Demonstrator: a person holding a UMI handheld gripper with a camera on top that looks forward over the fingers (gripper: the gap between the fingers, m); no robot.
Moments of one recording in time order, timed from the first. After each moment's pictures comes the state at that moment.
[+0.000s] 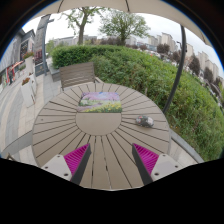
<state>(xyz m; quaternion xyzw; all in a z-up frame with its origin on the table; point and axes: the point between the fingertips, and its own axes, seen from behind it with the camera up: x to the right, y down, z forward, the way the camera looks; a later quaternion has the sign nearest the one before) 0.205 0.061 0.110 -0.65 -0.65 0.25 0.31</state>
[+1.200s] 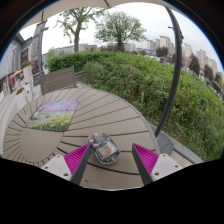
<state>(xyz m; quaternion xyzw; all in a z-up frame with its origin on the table) -0.006 0.293 -0.005 -0.64 -0.63 0.30 0.33</state>
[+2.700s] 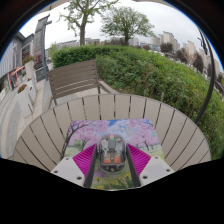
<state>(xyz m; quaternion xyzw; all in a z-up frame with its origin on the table) -0.184 0.003 -0.018 -0.64 -0.64 0.29 0.29</state>
